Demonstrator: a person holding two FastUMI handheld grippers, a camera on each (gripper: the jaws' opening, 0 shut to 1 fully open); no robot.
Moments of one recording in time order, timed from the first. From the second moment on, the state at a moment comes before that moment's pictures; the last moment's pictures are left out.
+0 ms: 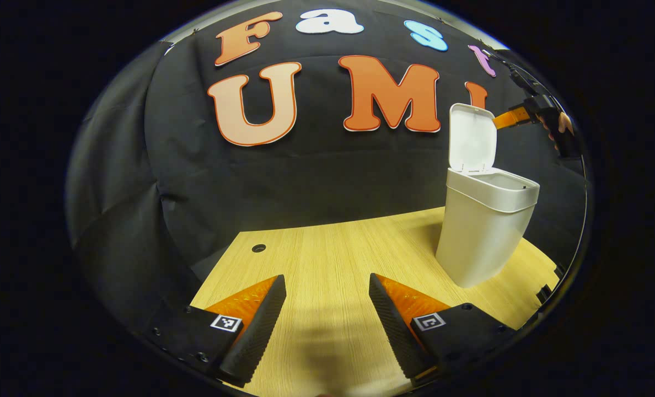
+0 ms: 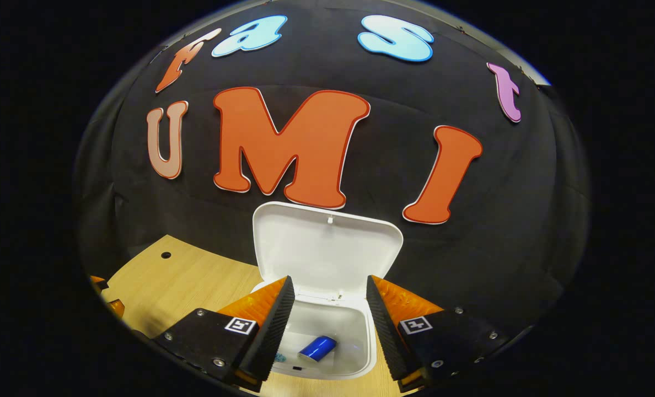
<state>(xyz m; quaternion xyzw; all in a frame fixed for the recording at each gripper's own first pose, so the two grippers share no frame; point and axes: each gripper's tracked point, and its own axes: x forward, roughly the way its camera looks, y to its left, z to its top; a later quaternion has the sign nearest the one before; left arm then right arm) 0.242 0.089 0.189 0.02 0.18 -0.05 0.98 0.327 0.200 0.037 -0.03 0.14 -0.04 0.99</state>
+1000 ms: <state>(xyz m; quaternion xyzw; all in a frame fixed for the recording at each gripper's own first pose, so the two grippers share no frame) 0.254 0.097 0.173 0.01 0.20 -0.03 0.98 0.405 0.188 0.102 -0.01 0.11 -0.04 0.99</state>
